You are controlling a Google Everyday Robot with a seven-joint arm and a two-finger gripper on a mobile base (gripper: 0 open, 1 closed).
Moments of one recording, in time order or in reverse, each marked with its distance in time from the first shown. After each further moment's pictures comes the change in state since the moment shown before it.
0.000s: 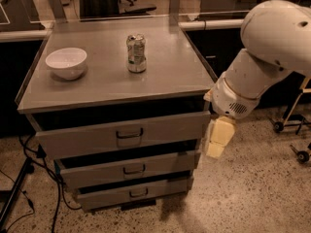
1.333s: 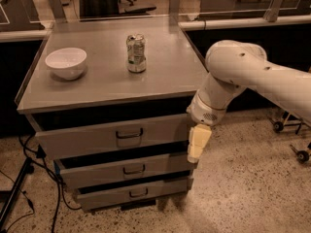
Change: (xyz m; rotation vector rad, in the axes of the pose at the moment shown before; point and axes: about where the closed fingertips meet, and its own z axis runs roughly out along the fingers) arm -0.003 -0.044 0.105 -0.089 0.012 -0.042
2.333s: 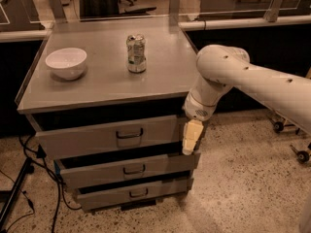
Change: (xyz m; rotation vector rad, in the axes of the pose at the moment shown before) arm -0.005 -0.046 0.036 -0.005 0.007 -0.018
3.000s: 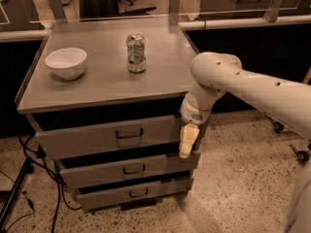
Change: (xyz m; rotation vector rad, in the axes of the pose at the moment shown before) arm -0.002 -0.003 0.026 -0.022 0.001 -0.017
